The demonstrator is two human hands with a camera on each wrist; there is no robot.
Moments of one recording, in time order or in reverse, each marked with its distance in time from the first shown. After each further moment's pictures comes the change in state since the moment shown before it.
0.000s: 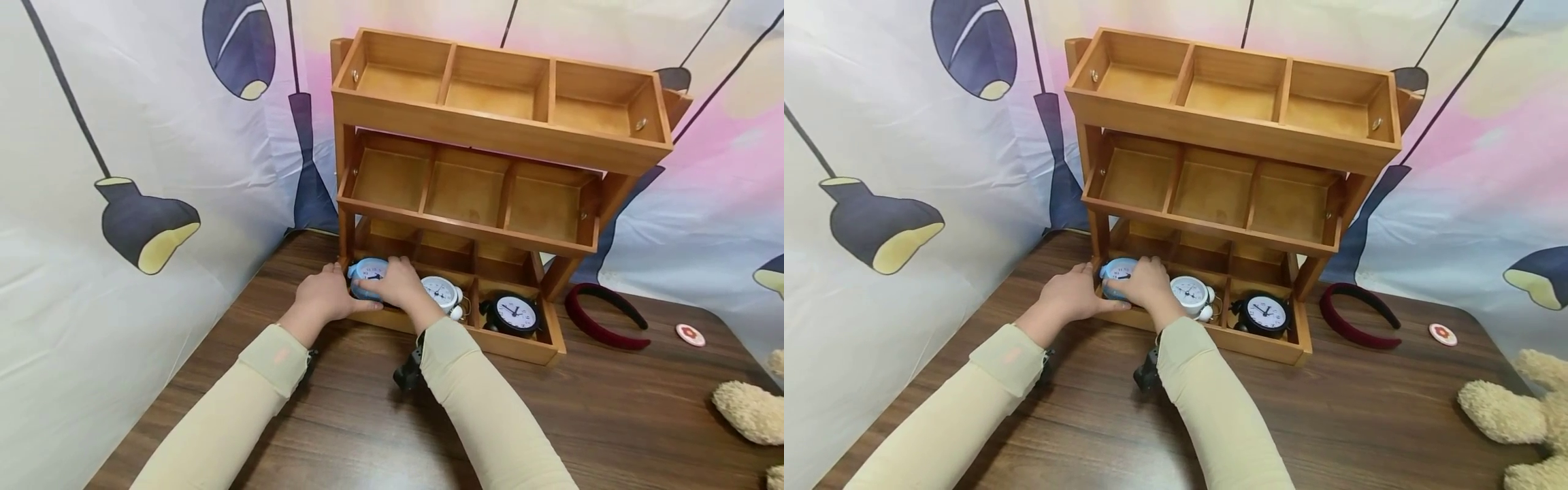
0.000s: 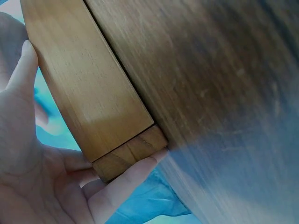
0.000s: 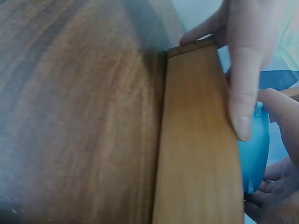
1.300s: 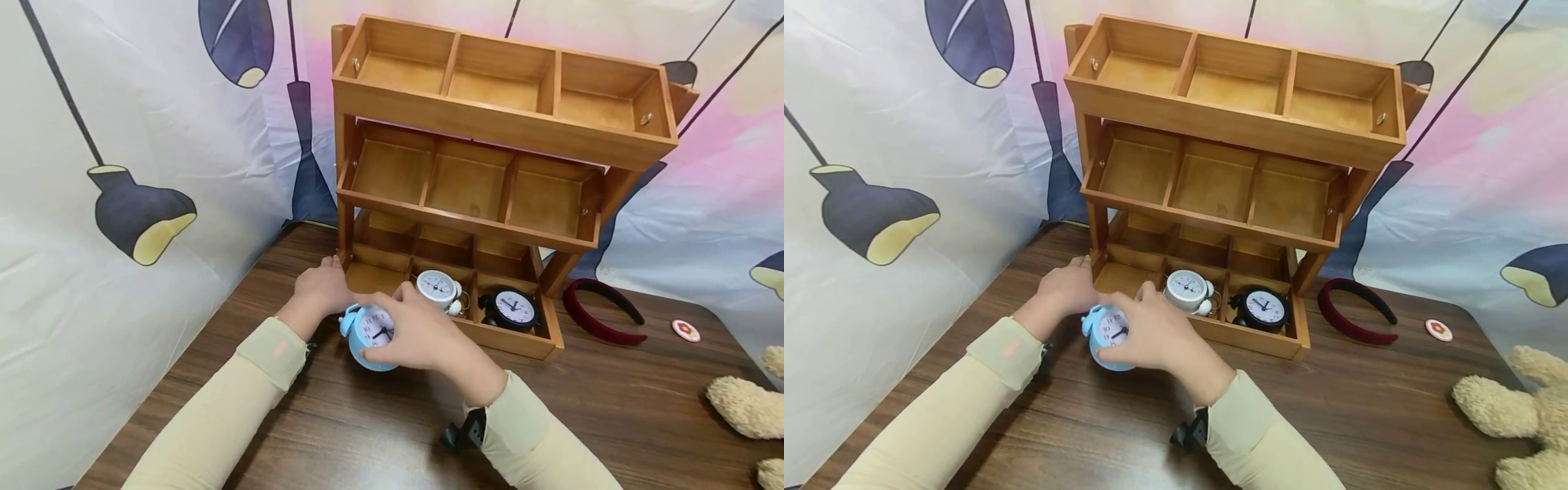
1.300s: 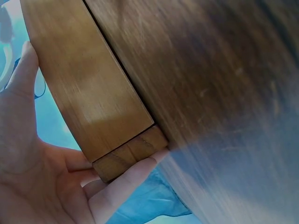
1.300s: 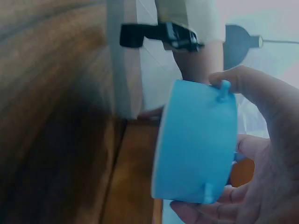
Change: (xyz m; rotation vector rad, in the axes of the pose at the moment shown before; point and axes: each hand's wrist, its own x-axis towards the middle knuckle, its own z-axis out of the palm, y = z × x) left_hand 0.002 -0.002 -0.002 -0.010 -0.039 -0.017; right_hand -0.118 -0.010 -0.038 -0.154 -0.114 -0.310
